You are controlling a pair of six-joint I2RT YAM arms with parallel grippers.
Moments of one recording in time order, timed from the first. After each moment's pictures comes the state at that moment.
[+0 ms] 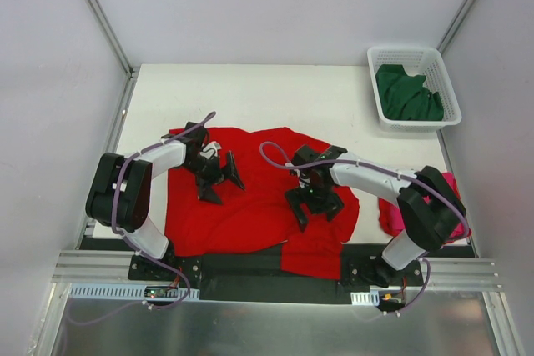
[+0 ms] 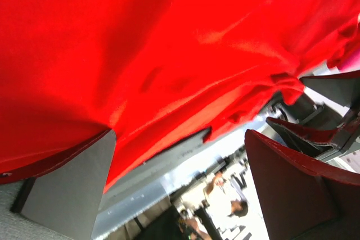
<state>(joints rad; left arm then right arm) -0.24 1.63 0.87 -0.67 0.66 -0.57 0.80 1.61 1.01 -0.97 -0.21 0.32</state>
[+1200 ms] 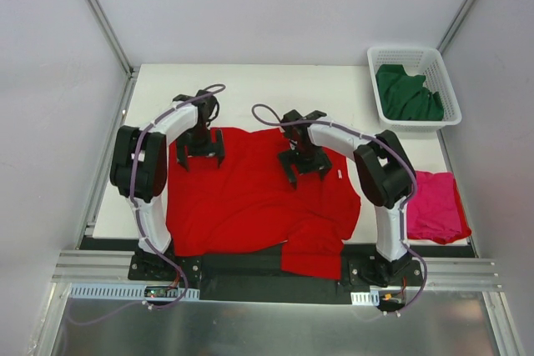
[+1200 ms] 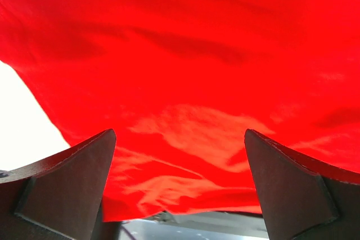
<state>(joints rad) -0.25 1.90 1.39 -1.05 -0.04 -0.43 0.66 2.03 1.48 -1.02 0.02 0.23</state>
